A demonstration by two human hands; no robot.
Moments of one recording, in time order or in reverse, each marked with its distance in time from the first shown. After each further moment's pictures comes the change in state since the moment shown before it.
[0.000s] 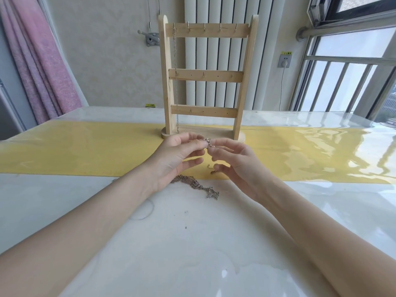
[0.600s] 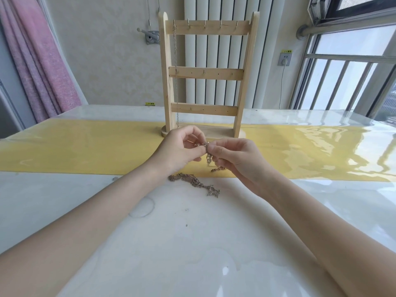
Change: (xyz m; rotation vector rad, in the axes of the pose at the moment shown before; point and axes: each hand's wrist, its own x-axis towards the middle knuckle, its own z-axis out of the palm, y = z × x) left_hand 0.000 0.000 -0.002 0.485 0.015 0.252; right_hand -0.002 -0.004 -0.001 -0.175 -0.011 -0.059
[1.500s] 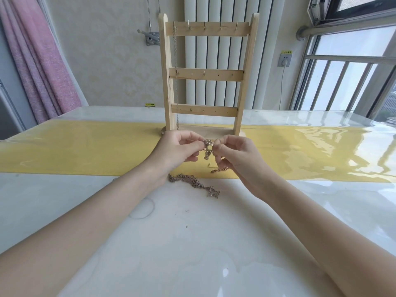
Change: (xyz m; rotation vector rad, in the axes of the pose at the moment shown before) left_hand 0.000 0.002 -0.001 -0.109 0.064 -0.148; right_hand 0.001 -0.001 0.003 -0.135 0.101 -0.035
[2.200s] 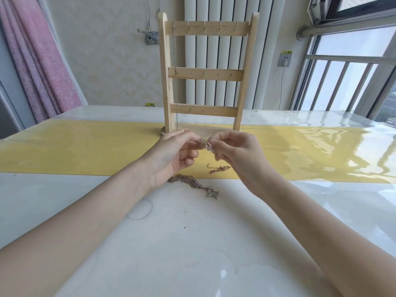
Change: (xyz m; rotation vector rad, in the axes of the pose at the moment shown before) left_hand 0.000 0.007 -0.002 -0.406 -0.084 -0.210; right_hand 0.001 -0.006 0.000 0.065 0.023 -0.084
